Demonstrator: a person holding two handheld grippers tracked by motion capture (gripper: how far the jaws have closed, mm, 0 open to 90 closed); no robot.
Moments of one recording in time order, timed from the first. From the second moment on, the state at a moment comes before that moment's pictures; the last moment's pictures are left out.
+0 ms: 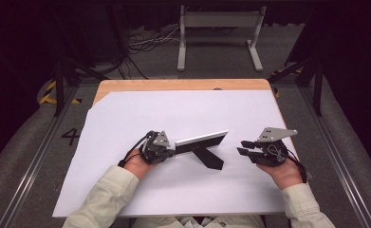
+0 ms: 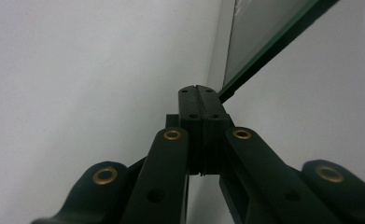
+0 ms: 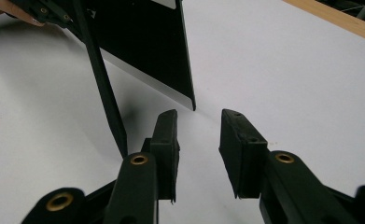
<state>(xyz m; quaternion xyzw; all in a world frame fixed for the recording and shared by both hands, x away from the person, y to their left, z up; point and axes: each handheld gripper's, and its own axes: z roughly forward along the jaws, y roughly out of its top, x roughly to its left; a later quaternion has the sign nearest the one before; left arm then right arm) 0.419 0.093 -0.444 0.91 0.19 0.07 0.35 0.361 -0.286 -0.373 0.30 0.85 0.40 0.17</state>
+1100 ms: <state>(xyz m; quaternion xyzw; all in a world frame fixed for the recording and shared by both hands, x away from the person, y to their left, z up) 0.399 0.073 -0.437 0.95 0.07 0.00 0.31 0.359 -0.294 -0.366 0.31 0.83 0.42 0.18</state>
